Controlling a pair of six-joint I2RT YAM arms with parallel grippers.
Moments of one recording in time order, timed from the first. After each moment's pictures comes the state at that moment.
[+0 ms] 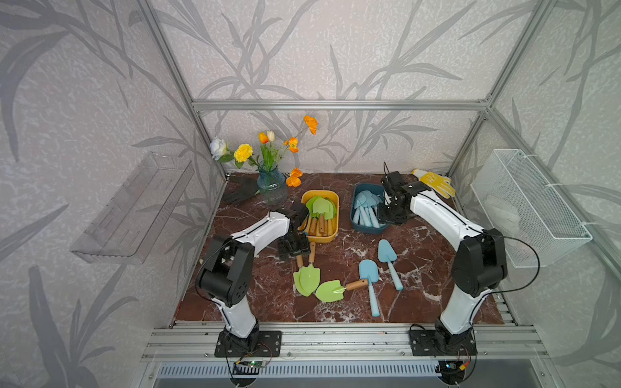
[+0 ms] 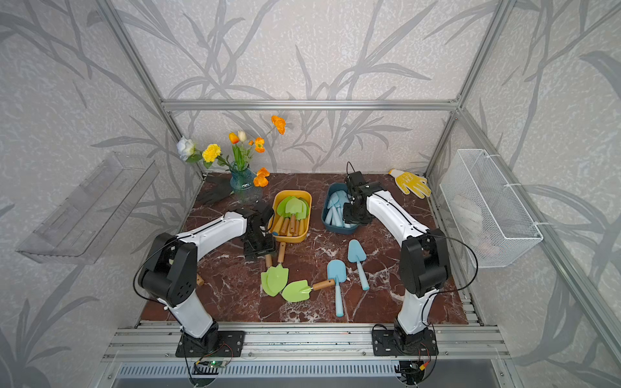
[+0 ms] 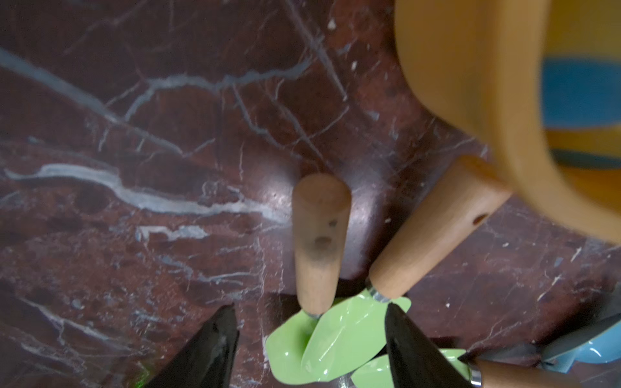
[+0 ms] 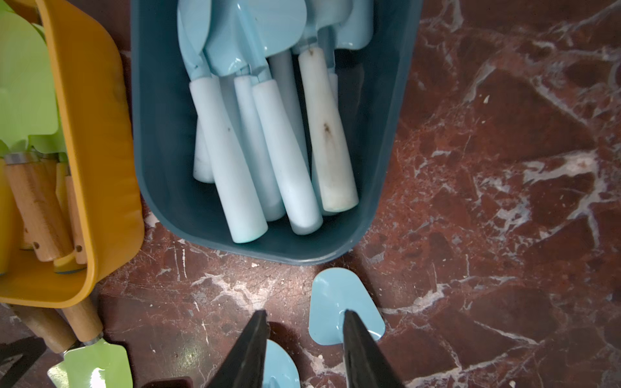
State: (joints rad) left arm -0.39 1.78 1.23 -0.99 0.08 -0.64; right arm 0.35 1.80 1.54 -1.00 -0.01 0.45
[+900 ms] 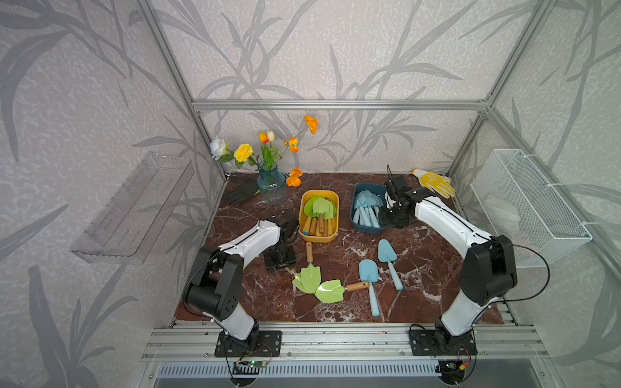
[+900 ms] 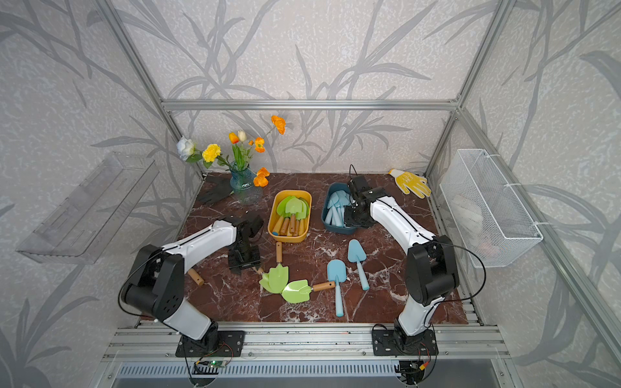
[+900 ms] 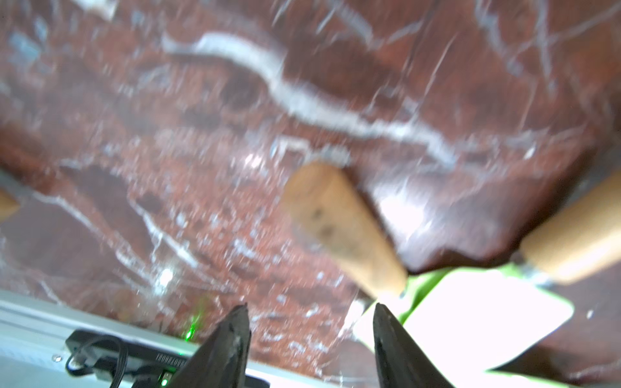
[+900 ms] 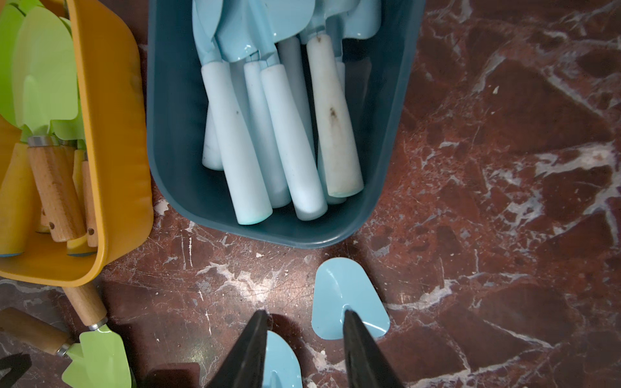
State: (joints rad) left arm -0.35 1.56 1.01 -1.14 0.01 -0.71; right arm 0.35 1.73 1.43 -0.92 -0.04 0.45
